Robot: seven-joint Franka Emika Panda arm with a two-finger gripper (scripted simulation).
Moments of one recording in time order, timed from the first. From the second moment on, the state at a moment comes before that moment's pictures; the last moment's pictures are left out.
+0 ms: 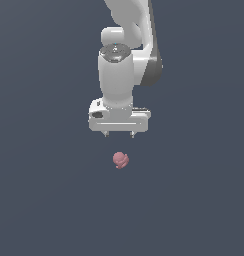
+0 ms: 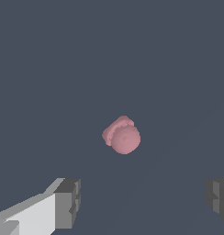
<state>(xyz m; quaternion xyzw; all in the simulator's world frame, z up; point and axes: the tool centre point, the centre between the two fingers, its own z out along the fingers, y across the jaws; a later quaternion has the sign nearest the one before) 0.016 -0.010 0.204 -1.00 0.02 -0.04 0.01</state>
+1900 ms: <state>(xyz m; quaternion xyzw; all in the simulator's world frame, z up) 0.029 -0.009 0.142 -0.99 -0.17 -0.02 0.00</state>
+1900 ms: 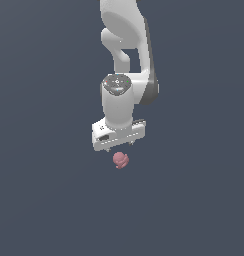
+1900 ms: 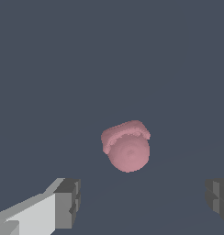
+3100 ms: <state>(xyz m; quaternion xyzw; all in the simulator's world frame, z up) 0.038 -0.009 0.089 -0.94 -0.33 0.00 0.00</state>
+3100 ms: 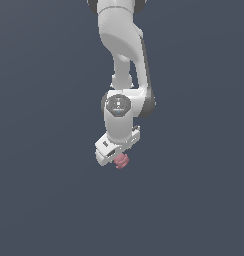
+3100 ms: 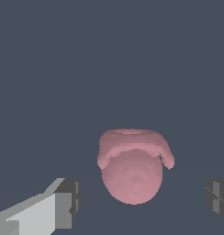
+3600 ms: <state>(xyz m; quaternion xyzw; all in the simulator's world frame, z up) 0.036 -0.009 0.048 -0.94 -0.33 0.00 0.00</state>
